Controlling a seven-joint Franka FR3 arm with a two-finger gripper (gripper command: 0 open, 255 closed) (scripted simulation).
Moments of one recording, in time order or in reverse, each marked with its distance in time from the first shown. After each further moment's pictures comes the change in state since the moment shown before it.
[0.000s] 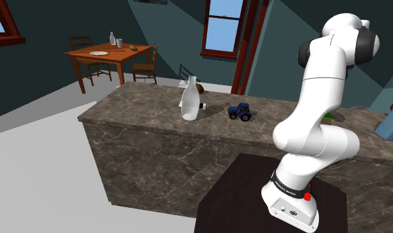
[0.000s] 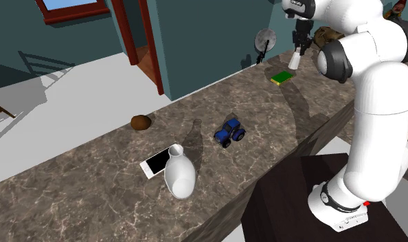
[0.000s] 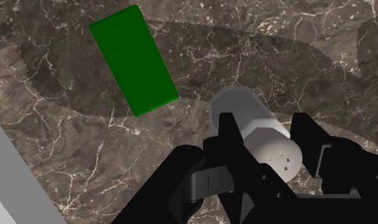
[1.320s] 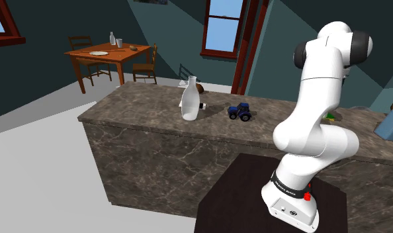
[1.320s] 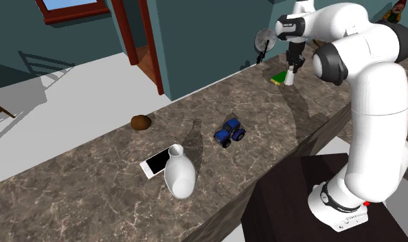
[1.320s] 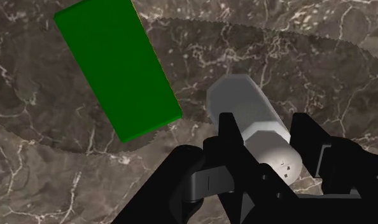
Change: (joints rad) arm 0.035 0.028 0.020 -0.241 0.024 0.254 0.005
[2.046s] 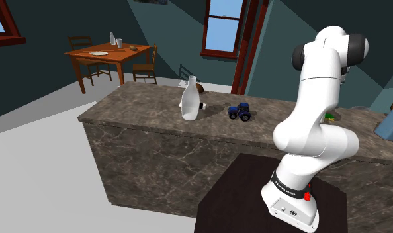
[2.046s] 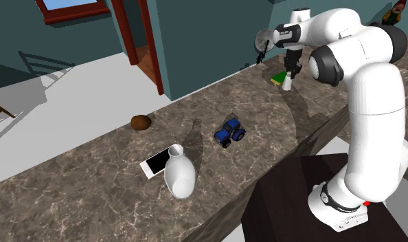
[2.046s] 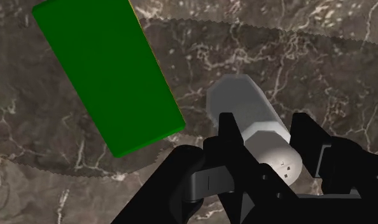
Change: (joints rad) arm -0.006 0.034 0.018 -0.053 0.024 0.080 -0.006
